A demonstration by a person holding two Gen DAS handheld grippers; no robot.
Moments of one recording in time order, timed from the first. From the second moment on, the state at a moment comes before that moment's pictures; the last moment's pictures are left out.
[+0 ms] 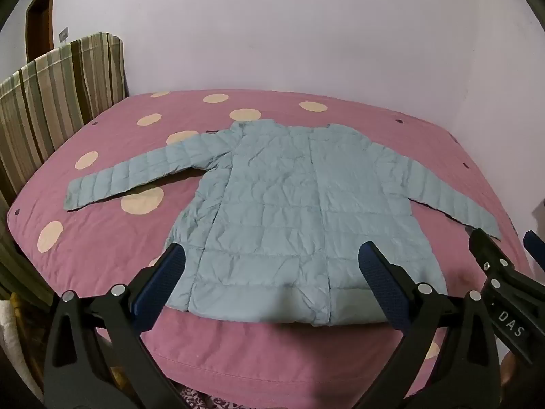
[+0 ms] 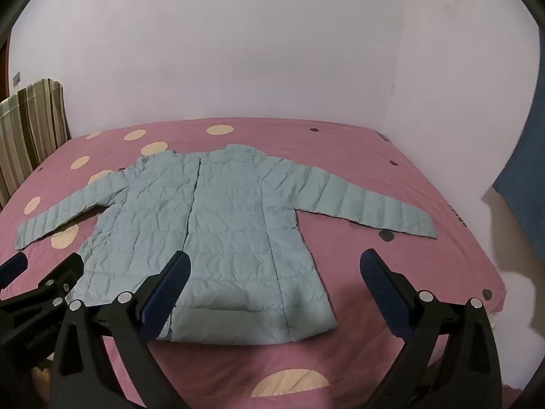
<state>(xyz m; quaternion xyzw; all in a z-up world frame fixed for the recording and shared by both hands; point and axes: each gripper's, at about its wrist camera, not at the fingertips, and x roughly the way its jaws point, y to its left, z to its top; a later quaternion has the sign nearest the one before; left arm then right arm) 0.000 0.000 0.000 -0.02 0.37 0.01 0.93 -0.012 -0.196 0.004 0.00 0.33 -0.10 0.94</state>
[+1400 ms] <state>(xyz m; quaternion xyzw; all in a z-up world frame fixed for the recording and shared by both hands) -0.002 -0.006 0.002 -0.02 0.37 0.01 0.93 -0.007 -0.191 0.011 0.00 0.33 -0.10 0.94</state>
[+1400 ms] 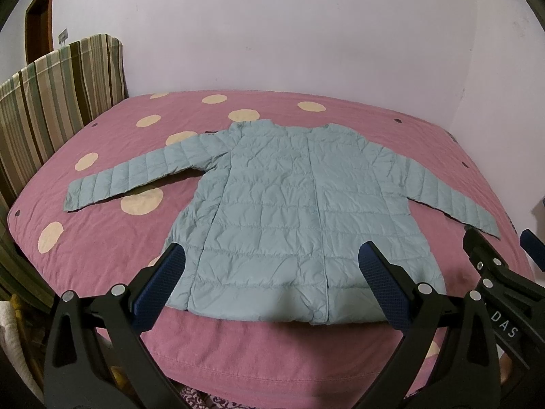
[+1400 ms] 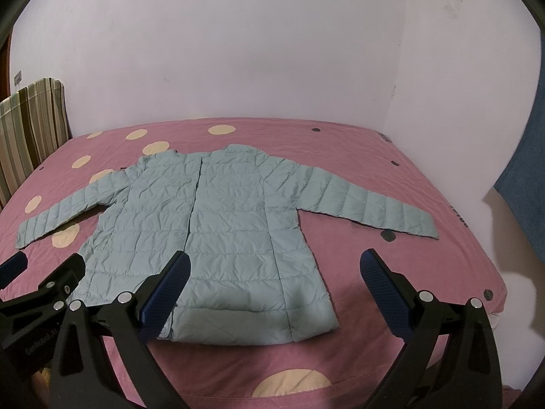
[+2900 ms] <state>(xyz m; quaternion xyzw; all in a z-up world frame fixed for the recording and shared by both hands) -0.004 -0.005 0.003 -0.02 0.37 0.01 0.93 -0.004 -0.191 0.006 0.00 0.33 -0.10 0.94</state>
